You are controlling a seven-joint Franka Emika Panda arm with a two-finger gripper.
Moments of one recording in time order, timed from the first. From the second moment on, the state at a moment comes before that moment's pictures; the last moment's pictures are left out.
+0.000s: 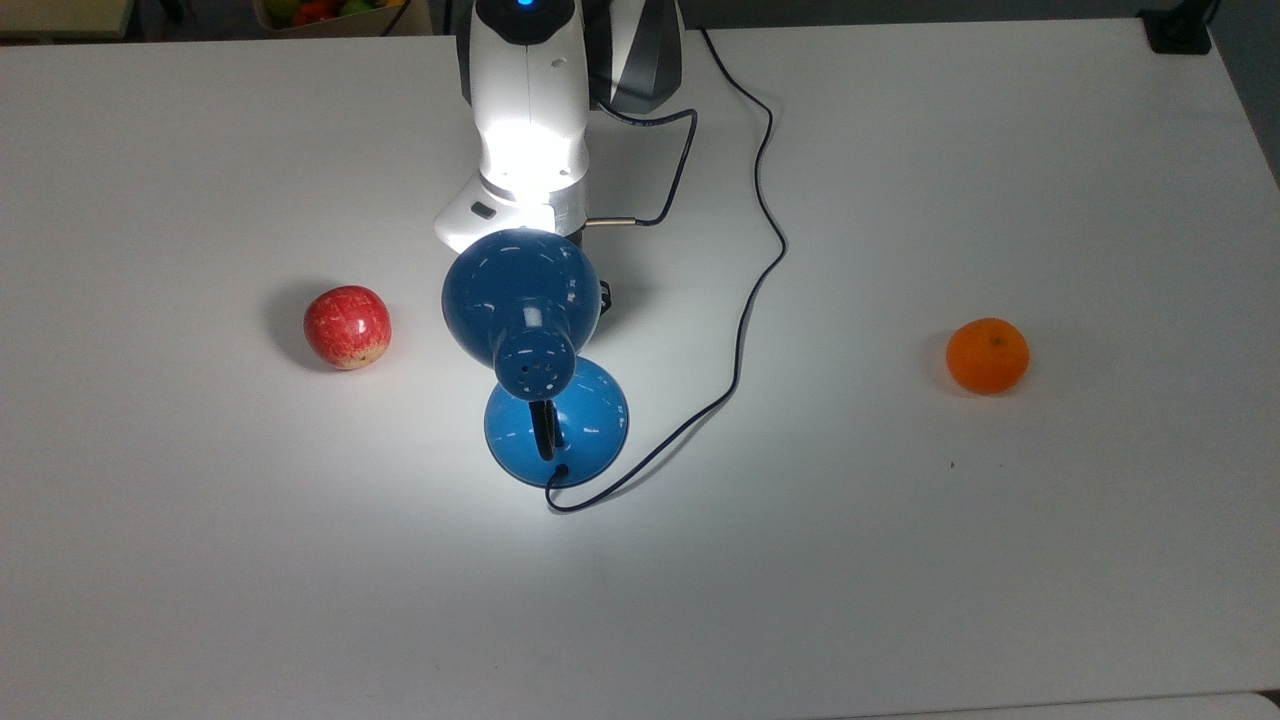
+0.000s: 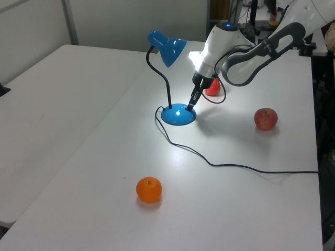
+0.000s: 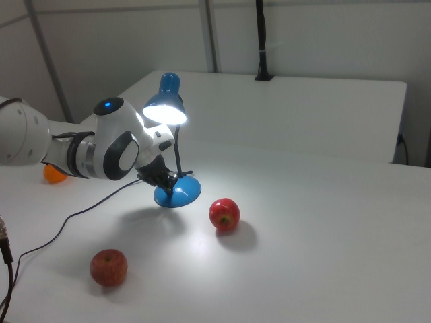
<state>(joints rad) 0.08 0.39 0.01 -1.91 -0.08 2.67 -0.01</state>
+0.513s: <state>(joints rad) 0.08 0.39 0.01 -1.92 -0.08 2.64 -0.01</state>
